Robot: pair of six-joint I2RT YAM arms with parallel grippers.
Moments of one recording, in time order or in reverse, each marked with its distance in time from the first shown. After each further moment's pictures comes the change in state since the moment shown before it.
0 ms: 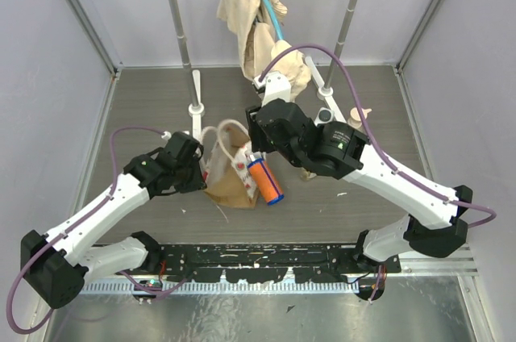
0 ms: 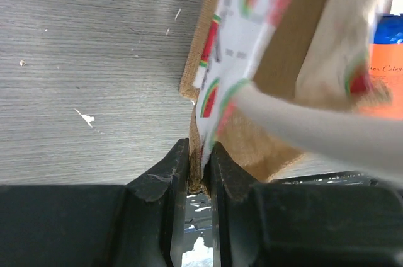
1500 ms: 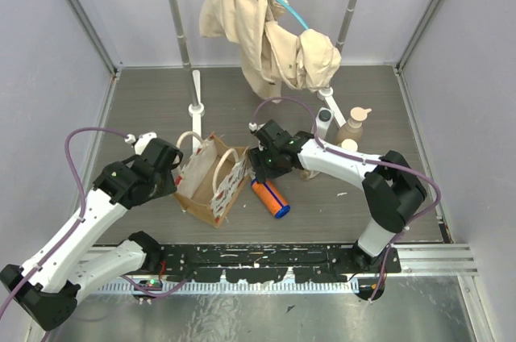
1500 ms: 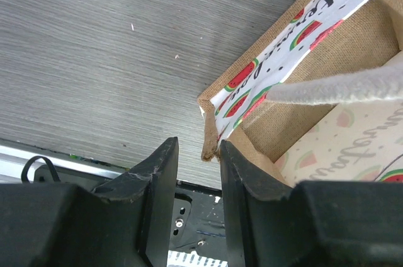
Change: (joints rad) left arm 0.036 -0.170 0.090 -0.325 -0.319 -0.027; right arm -0.335 0.253 -0.592 0.349 -0.600 -0.094
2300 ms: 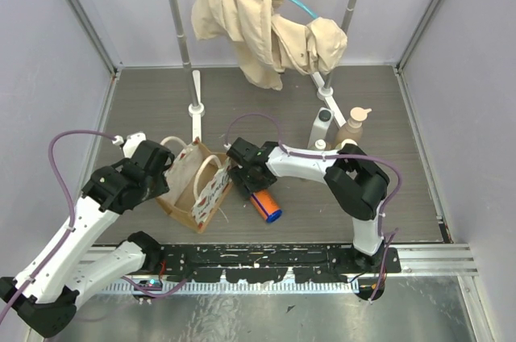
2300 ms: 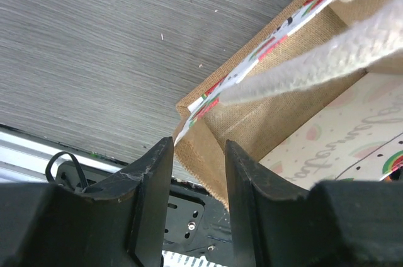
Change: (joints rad) left arm 0.021 -0.060 0.031 -0.068 -0.068 0.000; right arm 0.169 0.241 0.142 -0.065 0.092 -0.006
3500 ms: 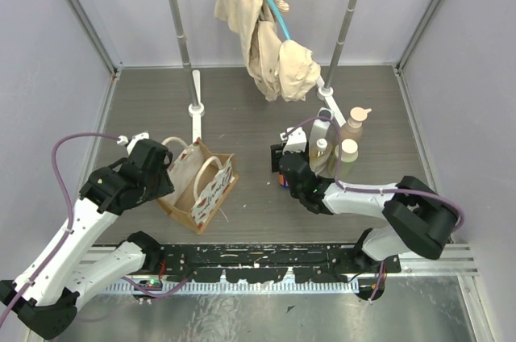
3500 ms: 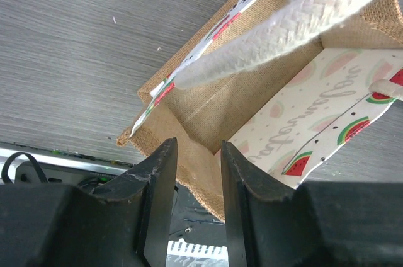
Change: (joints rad) left arm 0.016 -0.012 0.004 0.043 0.147 0.009; right arm -0.071 -0.517 -0.734 1.036 0.630 -0.085
